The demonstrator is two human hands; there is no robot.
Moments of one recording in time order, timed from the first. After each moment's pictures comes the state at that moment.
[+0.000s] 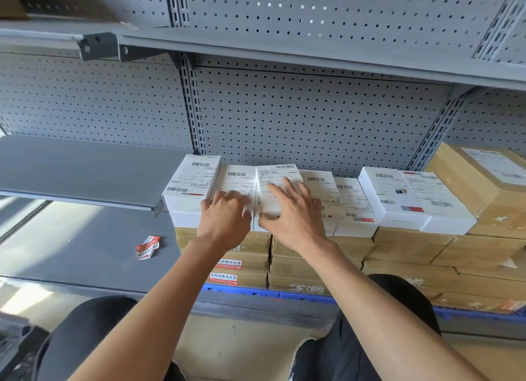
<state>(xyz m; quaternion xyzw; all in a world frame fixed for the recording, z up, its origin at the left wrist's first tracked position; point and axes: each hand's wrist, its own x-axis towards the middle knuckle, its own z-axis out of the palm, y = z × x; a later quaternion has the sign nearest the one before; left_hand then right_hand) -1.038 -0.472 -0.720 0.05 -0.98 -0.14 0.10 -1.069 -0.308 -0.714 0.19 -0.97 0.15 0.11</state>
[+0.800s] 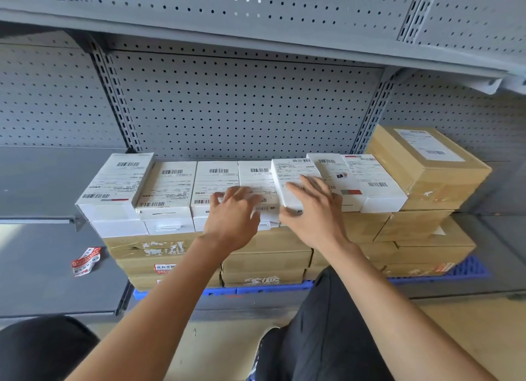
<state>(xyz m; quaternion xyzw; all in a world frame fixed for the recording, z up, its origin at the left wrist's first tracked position) -1.076 -0.355 -0.734 -0.10 -0.99 -0.11 0.08 -1.081 -0.160 -0.725 0.09 -0.97 0.15 0.16</state>
